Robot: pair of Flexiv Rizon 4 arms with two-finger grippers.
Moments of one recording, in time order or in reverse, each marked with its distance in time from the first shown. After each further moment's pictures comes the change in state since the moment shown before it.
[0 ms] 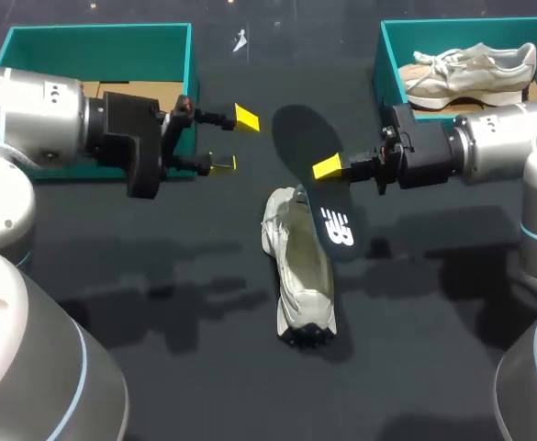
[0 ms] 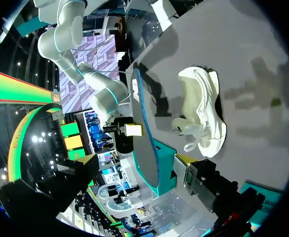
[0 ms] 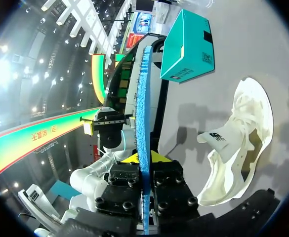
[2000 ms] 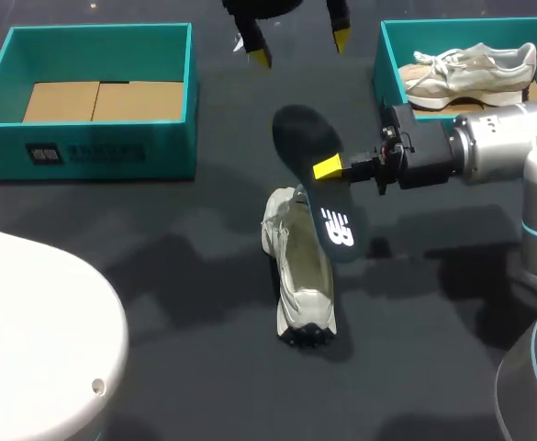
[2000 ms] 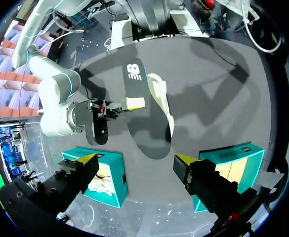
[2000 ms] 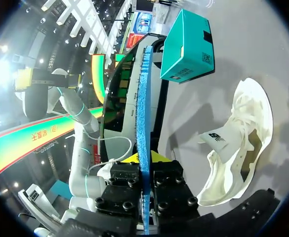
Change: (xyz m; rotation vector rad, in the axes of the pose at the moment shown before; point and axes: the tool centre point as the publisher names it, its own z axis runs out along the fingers) left arm -0.089 0.080 0.058 0.227 0.905 -0.022; right arm -0.001 0.000 0.000 0.001 0.001 -0.001
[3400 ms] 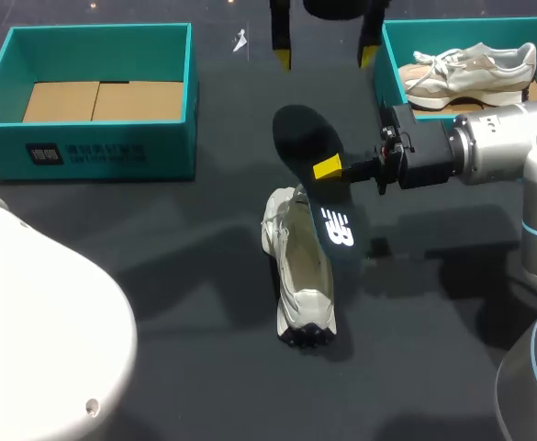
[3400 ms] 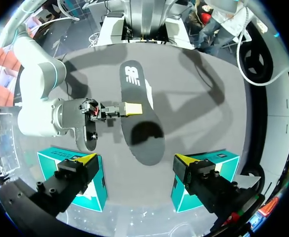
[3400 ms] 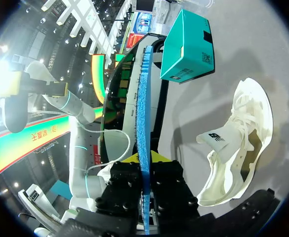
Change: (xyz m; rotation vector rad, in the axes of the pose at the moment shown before) left arm -0.020 -0.012 0.008 0.011 0.261 -0.084; right arm 0.000 0.000 0.000 0.000 0.000 0.000
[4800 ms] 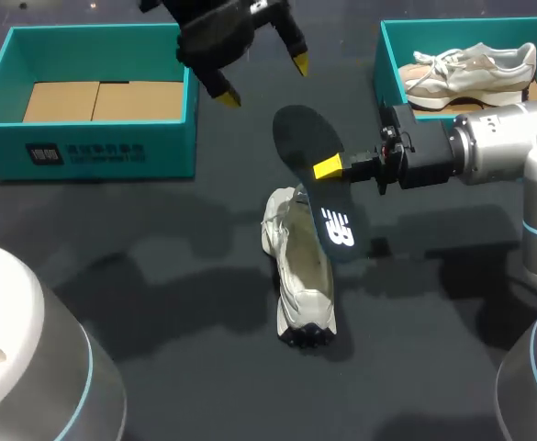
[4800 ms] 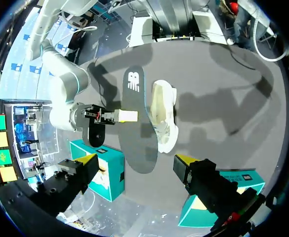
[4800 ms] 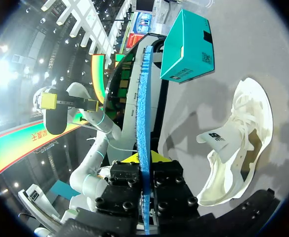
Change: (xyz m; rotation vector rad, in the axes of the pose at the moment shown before) left arm 0.070 -0.021 0.015 -0.033 -0.477 -0.066; right arm 0.000 0.000 0.000 0.000 0.000 0.001
